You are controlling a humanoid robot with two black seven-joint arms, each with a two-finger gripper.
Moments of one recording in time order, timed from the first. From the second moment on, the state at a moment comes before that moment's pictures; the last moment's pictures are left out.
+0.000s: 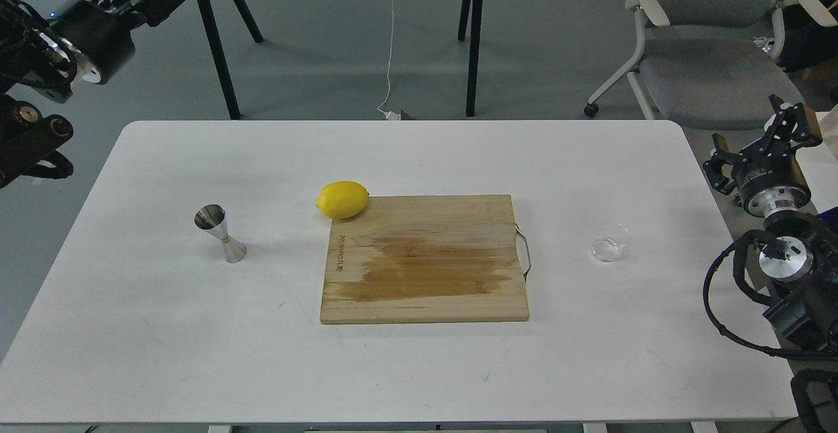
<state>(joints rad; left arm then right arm) -1.07 0.71 -0.20 -0.79 1.11 0.31 -0.49 0.76 -0.29 0.60 0.09 0.15 0.49 0.47</state>
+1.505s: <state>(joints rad) -0.33 0.76 -0.29 -1.01 1.33 0.49 -0.49 0.69 -0.29 0.59 0.09 0.15 0.49 0.47</state>
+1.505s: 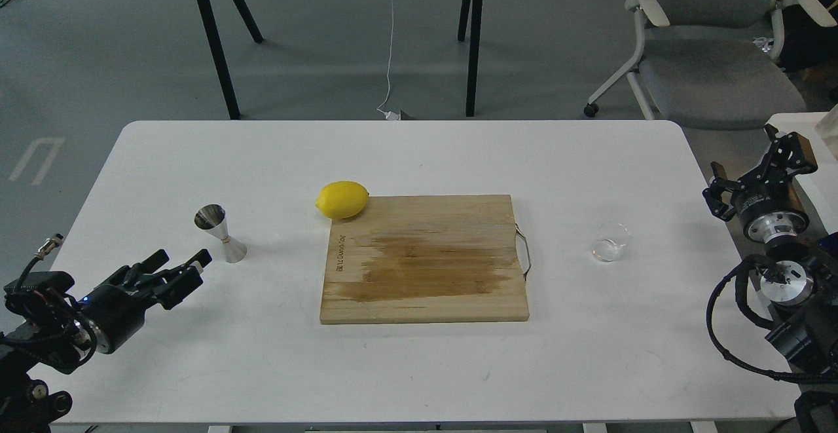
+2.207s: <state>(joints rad) -0.36 0.66 -0.31 -0.90 1.32 0.49 -0.49 0.69 -0.29 0.59 0.09 0.15 0.49 0.47</state>
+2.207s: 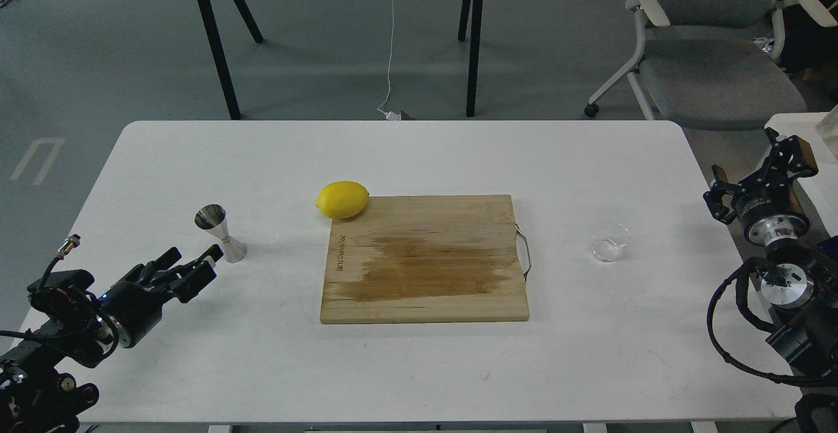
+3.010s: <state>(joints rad) -0.41 0.54 -0.30 -0.78 1.32 0.49 -0.49 0.68 -0.29 0.59 0.09 0.15 0.49 0.47</state>
